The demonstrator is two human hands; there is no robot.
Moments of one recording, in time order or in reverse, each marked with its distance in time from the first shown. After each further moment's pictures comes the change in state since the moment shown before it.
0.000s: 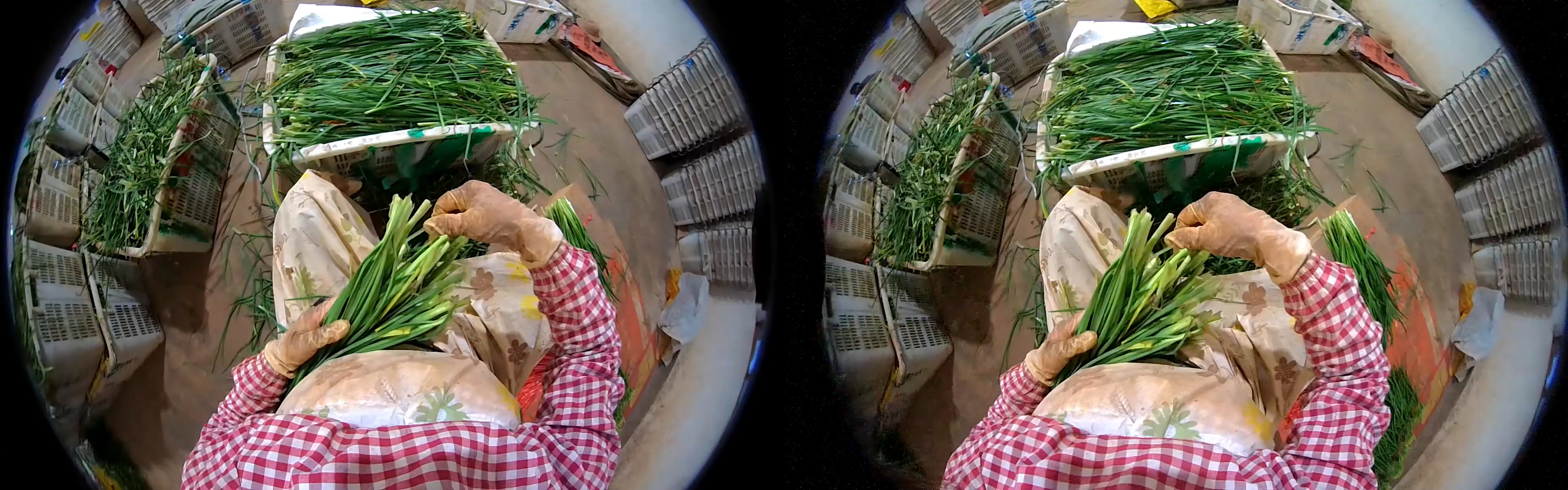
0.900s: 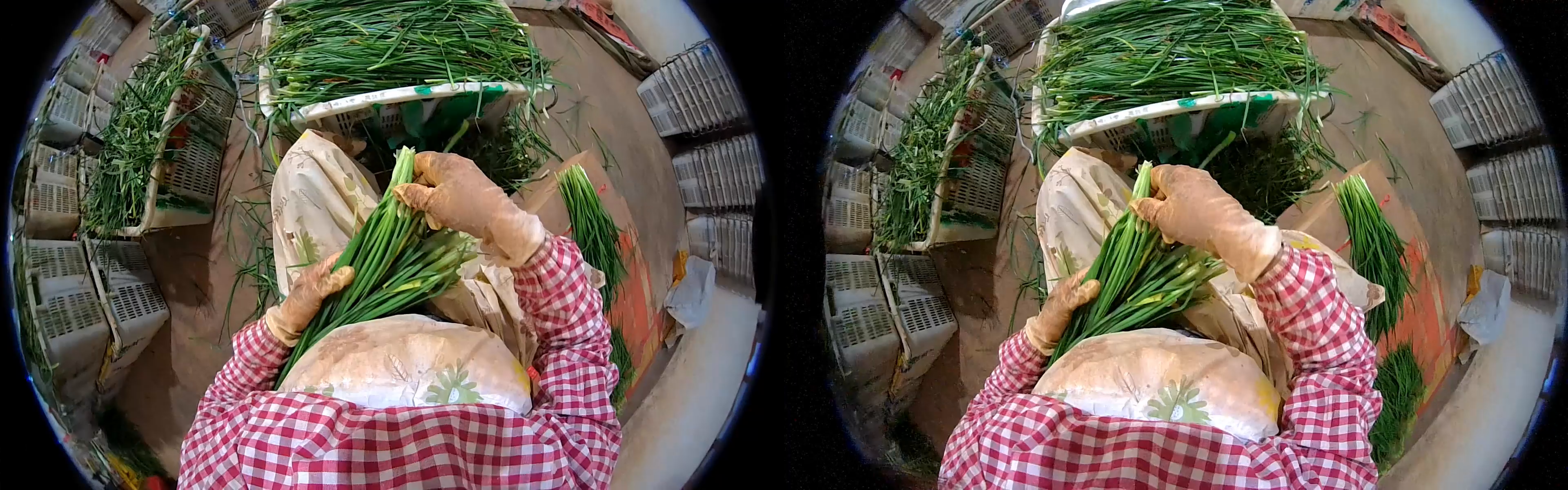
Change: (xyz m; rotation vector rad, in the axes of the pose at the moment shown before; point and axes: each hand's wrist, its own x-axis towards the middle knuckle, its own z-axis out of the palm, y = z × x) left_hand 0.008 0.011 -0.002 -0.040 0.146 -0.239; right_hand 0.012 -0.027 0.054 0.114 0.234 -0.001
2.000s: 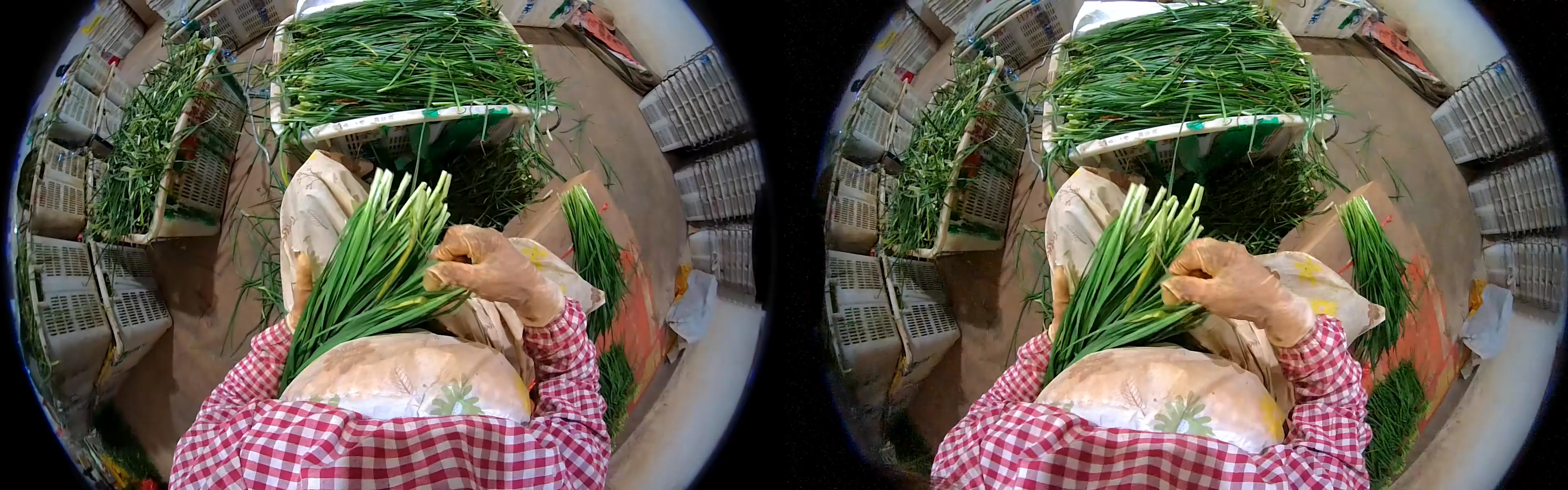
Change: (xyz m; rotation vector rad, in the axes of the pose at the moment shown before) left_hand 0.035 -0.058 -0.020 -0.934 -0.209 0.219; right_hand -0.050 0.028 0.002 0.112 -0.052 -0.250
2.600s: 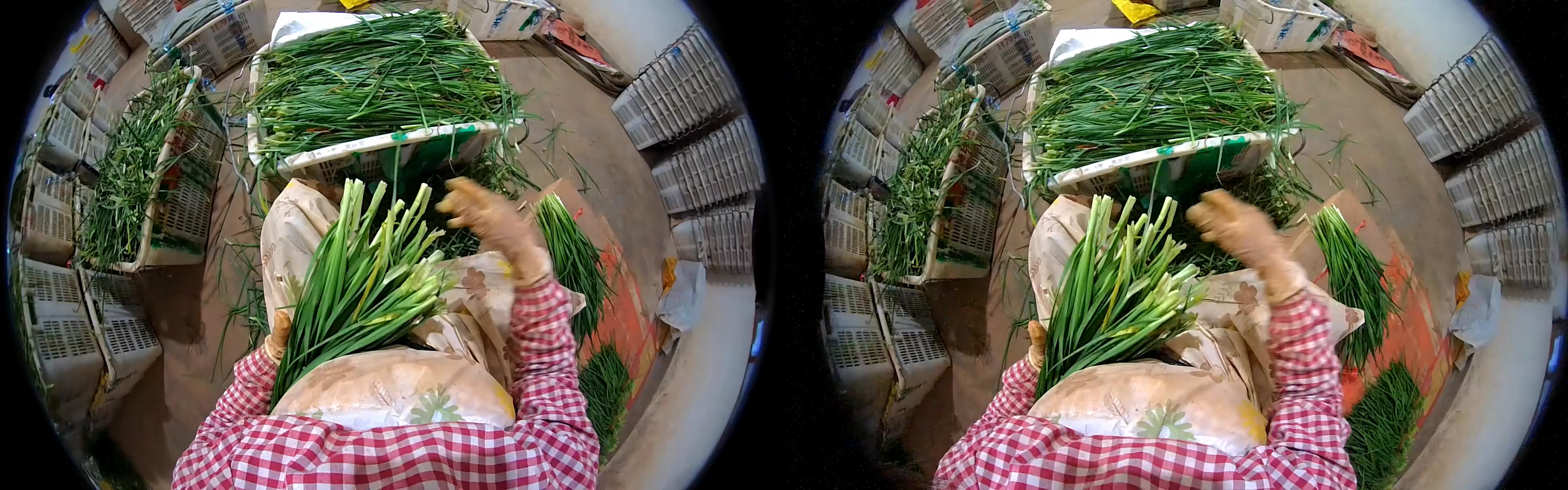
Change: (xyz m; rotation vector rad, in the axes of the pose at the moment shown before) left_hand -0.037 0.006 -0.040 0.195 0.015 -0.108; right_hand 0.016 0.052 -0.058 0.031 0.416 0.294
